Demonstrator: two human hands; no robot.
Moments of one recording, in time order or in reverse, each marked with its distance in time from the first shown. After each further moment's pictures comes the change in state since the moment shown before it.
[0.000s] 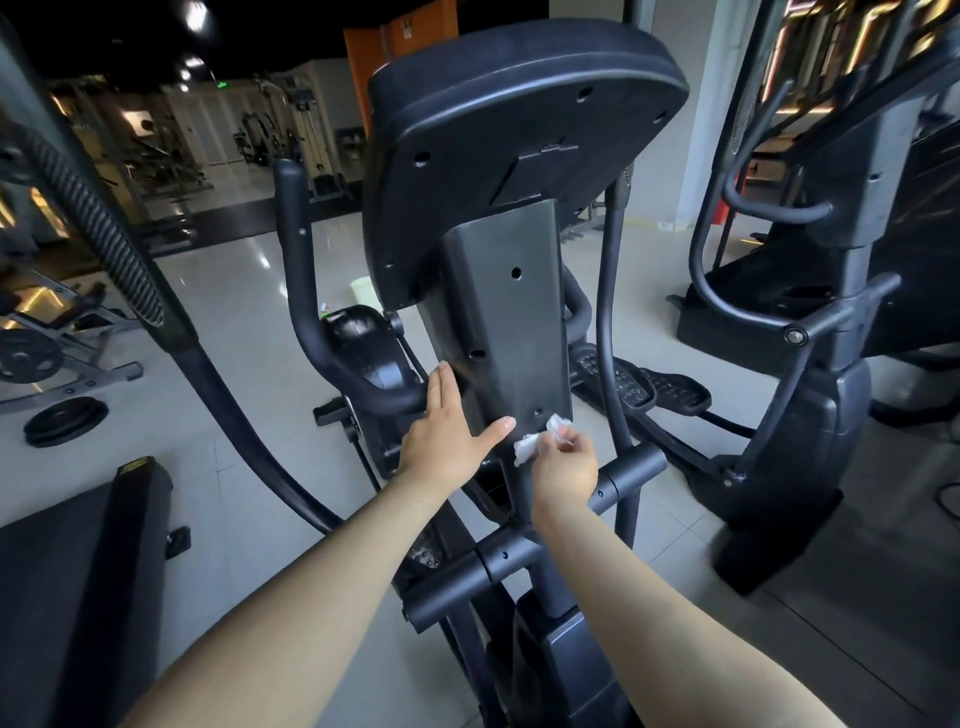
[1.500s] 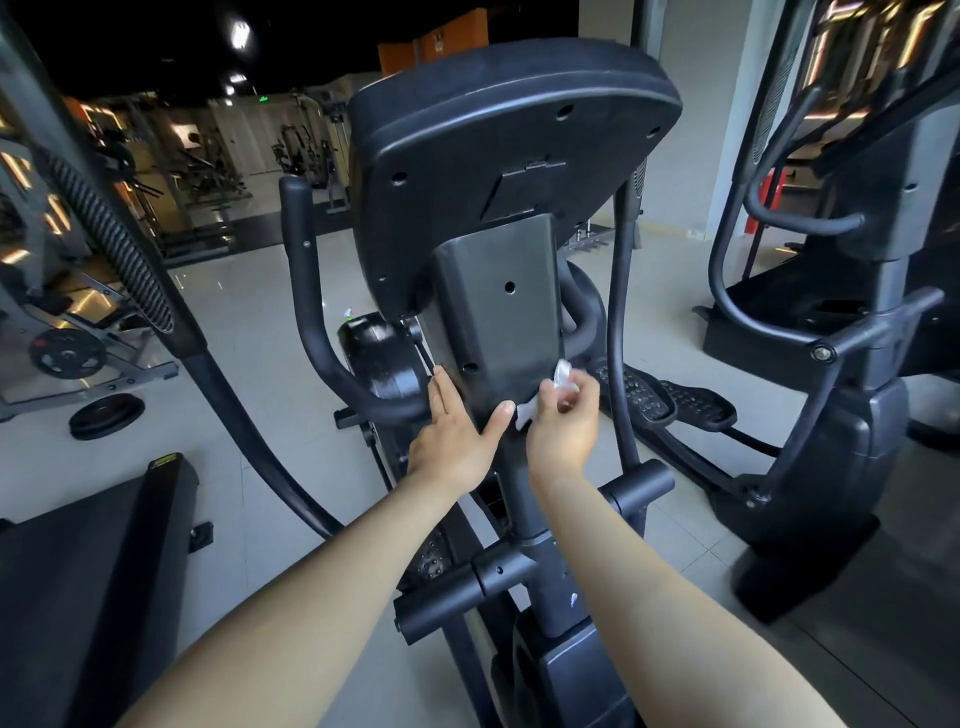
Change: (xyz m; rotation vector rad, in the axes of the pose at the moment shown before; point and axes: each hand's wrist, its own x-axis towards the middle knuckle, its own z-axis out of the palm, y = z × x) left_hand 0.001 0.028 0.003 -0.053 0.028 -0.123; right_hand 0.027 -0.040 0.016 0.037 -0.107 -0.289
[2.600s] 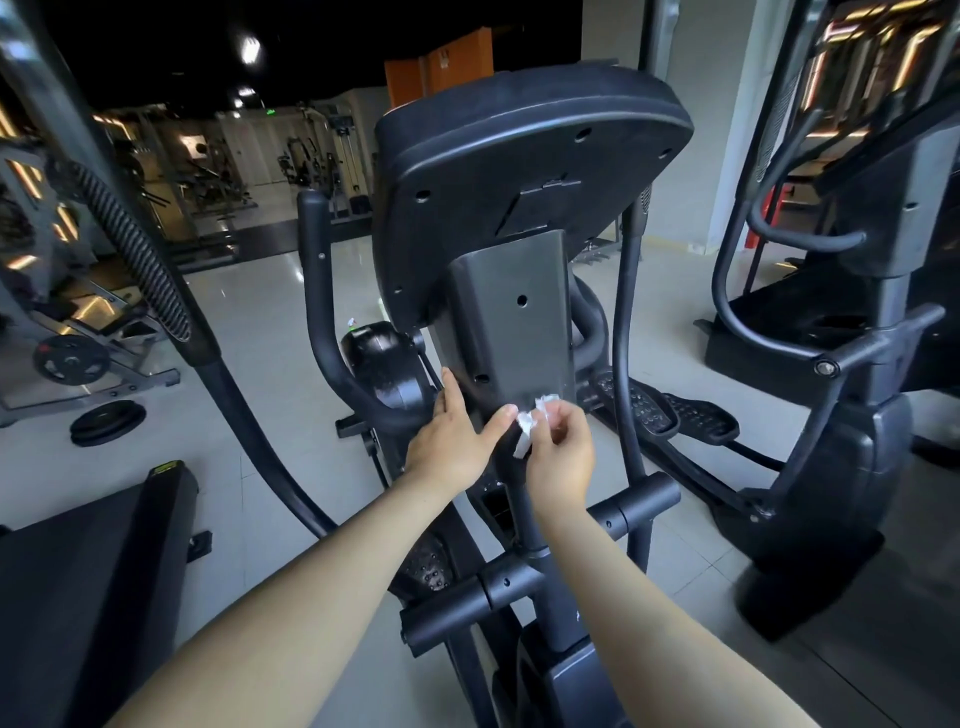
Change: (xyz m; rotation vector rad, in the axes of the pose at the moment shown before) left_hand 0.010 -0.007 -0.020 -0.027 -0.055 0.034; right_hand -0.015 0.019 -0.002 -0.063 -0.135 -0.099
